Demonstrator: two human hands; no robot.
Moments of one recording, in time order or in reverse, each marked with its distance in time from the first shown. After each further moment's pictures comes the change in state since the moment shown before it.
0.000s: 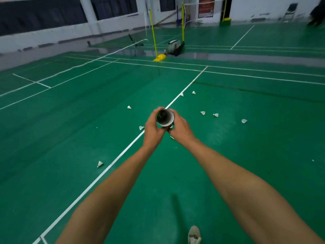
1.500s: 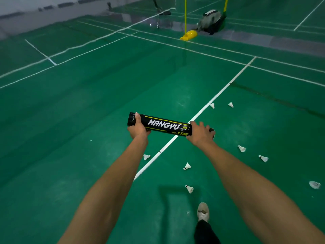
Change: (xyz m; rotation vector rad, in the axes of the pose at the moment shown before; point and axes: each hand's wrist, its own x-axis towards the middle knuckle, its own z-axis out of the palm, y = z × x) left_hand 0.793 -0.549 0.146 -0.459 0.724 -1.074; right_hand 0.875 0.361 0.221 -0.562 -0.461 0.343
